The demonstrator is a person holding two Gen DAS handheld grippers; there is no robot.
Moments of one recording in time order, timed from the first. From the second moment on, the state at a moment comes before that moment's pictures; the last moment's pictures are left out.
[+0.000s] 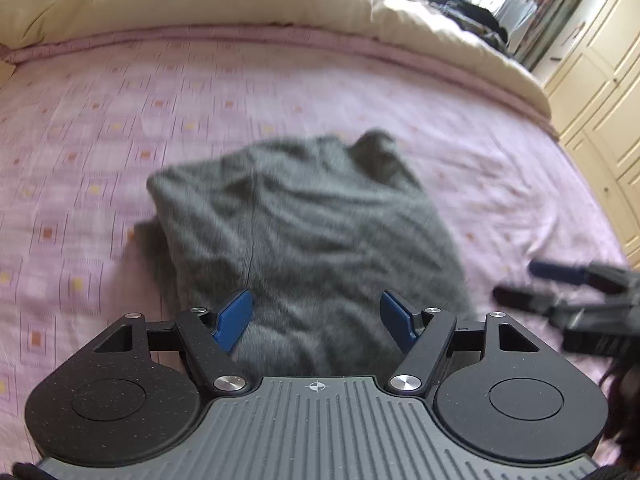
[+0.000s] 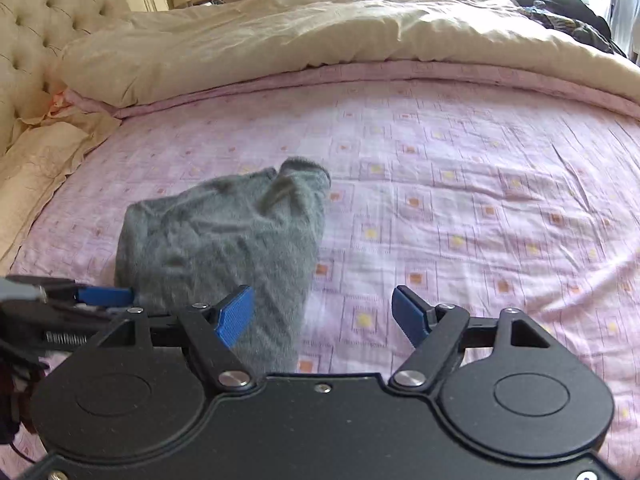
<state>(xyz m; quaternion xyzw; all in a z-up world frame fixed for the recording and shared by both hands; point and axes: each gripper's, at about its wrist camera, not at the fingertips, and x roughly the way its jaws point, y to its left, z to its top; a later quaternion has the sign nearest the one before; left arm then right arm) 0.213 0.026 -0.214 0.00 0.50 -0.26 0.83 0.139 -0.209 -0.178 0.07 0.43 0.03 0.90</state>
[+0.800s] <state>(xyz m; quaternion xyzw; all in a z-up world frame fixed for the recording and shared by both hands) 0.206 0.027 -0.226 0.01 0.50 -0.26 0.82 0.240 -0.241 -0.223 0.16 0.47 0.02 0.87</state>
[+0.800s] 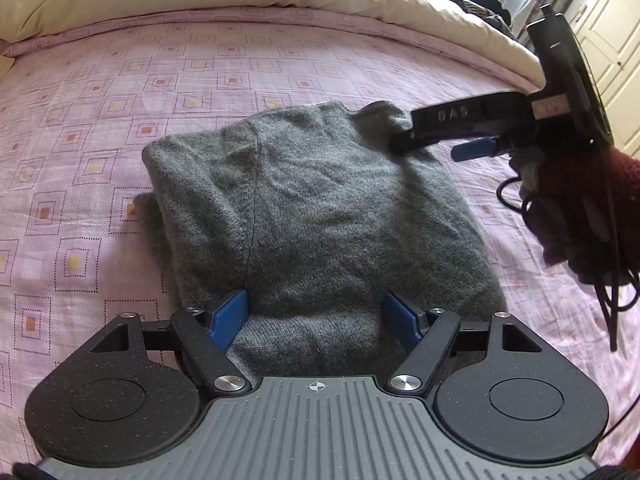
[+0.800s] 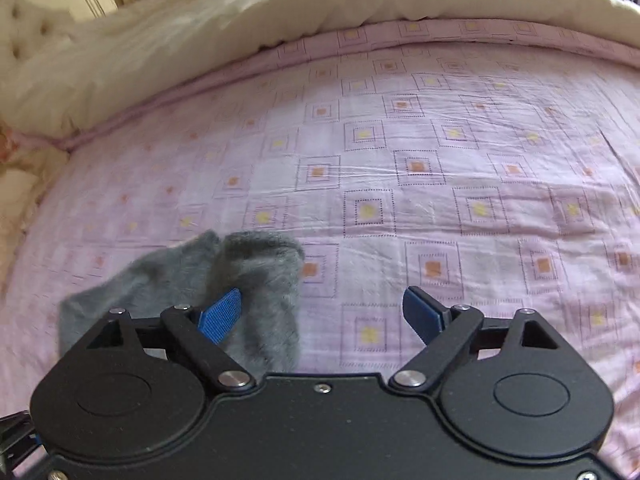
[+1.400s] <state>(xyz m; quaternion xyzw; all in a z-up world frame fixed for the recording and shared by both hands) 0.252 0.101 -0.223 -0.14 0.53 -0.18 0.82 0.118 -0.222 -0.256 0.30 0.49 0.11 0.81</state>
